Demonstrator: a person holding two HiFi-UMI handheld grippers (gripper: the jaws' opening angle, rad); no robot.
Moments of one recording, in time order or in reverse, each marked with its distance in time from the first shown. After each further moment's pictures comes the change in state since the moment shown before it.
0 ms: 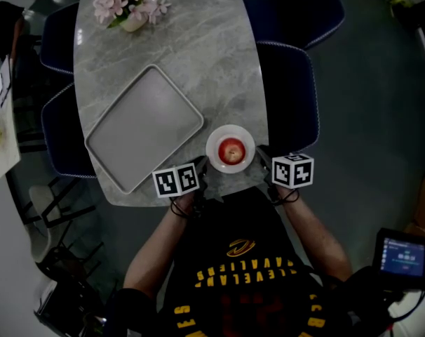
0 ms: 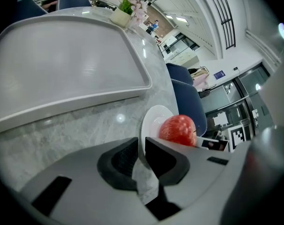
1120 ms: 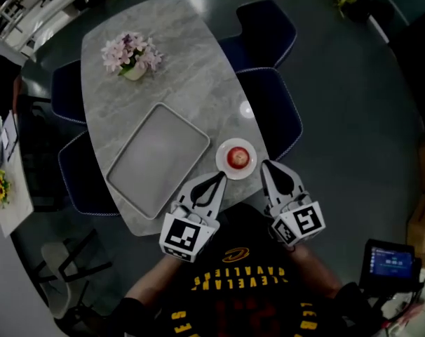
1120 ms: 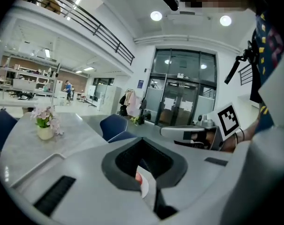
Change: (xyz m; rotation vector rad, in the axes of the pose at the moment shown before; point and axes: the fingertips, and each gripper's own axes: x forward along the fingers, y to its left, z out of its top) left arm -0.213 -0.173 0.031 1.002 -0.508 -0.371; right arm -0.186 0.209 0.061 -0.327 -0.871 -0.112
